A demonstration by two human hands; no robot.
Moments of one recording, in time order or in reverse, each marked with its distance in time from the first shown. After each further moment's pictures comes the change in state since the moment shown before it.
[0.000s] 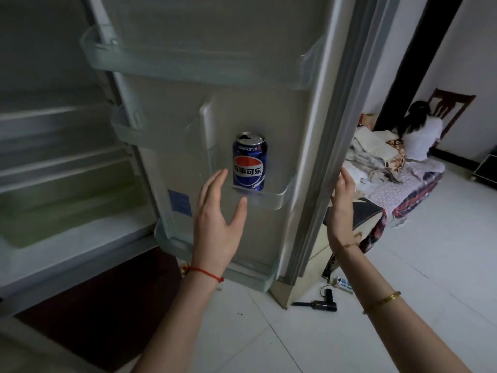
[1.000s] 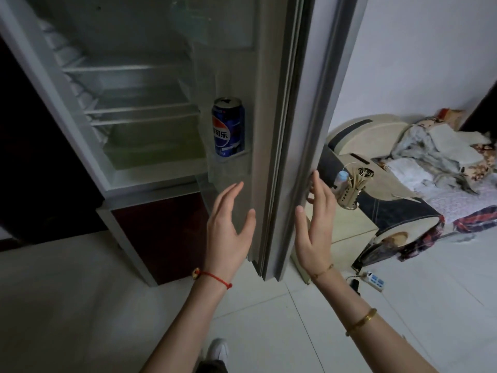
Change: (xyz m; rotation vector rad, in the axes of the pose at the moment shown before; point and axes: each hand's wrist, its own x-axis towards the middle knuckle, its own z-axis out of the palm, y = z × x) left_hand -0.169 0.039 -0.053 0.044 0.099 -0.200; right_hand -0.187 -0.038 -0.023 -0.165 -0.351 -0.509
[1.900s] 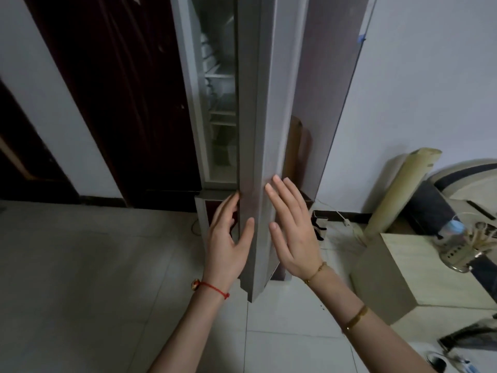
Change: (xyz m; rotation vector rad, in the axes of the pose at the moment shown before) left_hand 0.000 -0.087 -0.171 0.038 0.283 -0.197; right_hand -0.001 -0.111 0.192 0.154 -0.479 -0.528
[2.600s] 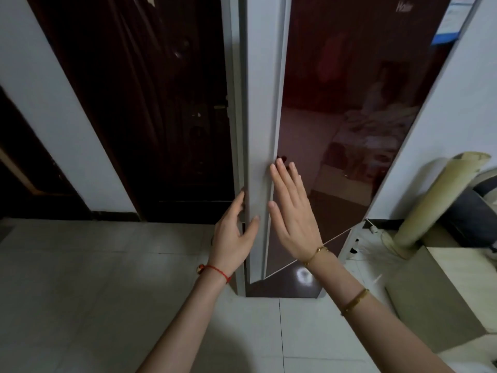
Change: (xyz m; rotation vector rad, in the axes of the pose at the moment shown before) left_hand 0.171 -0.123 -0.117 0.009 -0.186 -0.056; right_hand 0.152 0.003 0.173 -0.111 -0.103 0.182
